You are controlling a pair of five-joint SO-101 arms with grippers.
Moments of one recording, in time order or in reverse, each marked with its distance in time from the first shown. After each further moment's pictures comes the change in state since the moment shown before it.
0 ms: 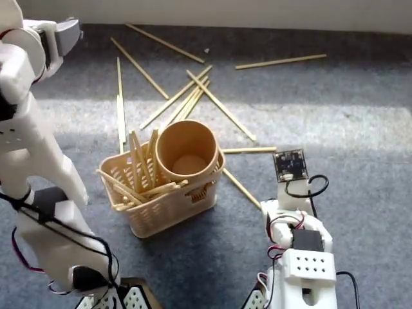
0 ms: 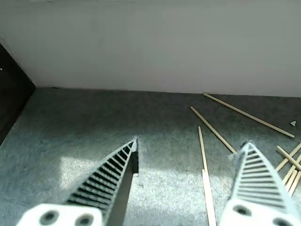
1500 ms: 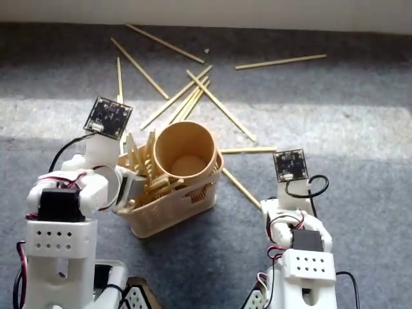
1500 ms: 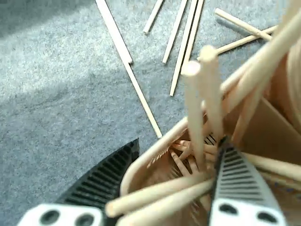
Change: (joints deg) left arm 14.7 -67.4 123.2 -21.5 -6.9; right arm 0.0 0.0 0.2 -1.0 0.0
